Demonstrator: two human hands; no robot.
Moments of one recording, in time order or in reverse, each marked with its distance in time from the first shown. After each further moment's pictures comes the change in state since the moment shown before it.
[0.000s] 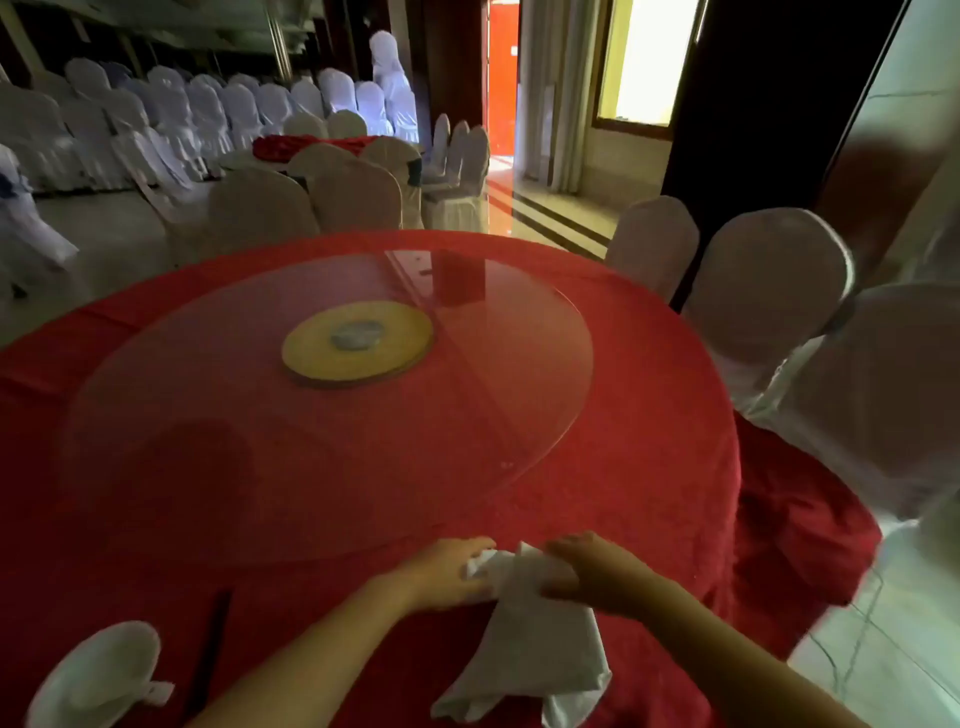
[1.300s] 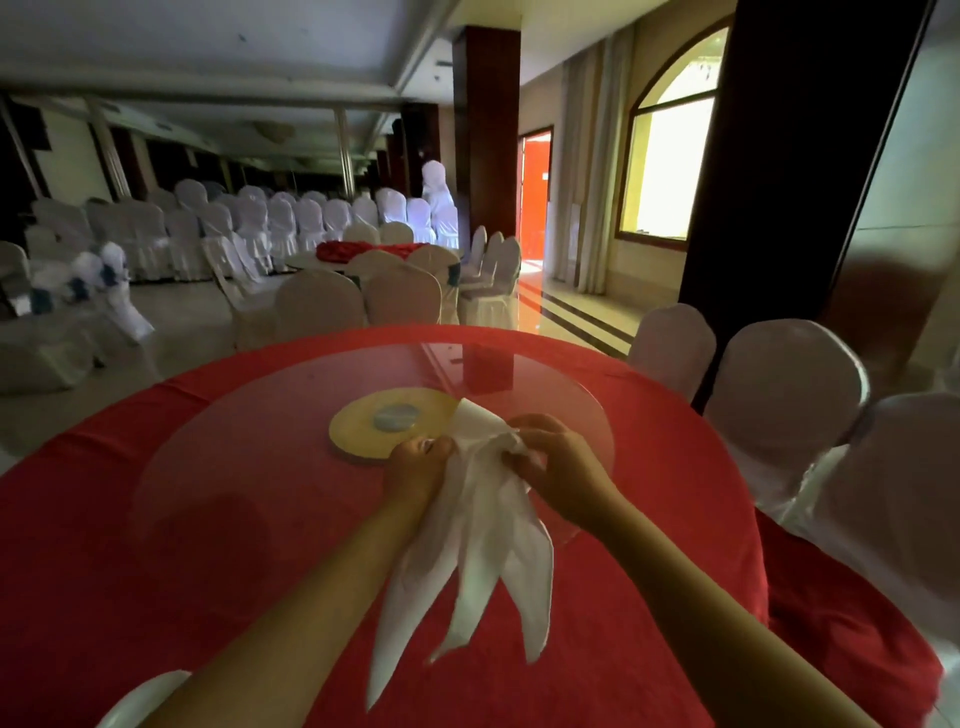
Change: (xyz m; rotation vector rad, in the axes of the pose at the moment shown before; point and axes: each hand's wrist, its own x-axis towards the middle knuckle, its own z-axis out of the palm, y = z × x) left_hand -0.048 0.093 -0.156 -0.666 0.904 -0.155; right_hand -0.026 -0.117 -0.165 0.317 0.718 -0.316
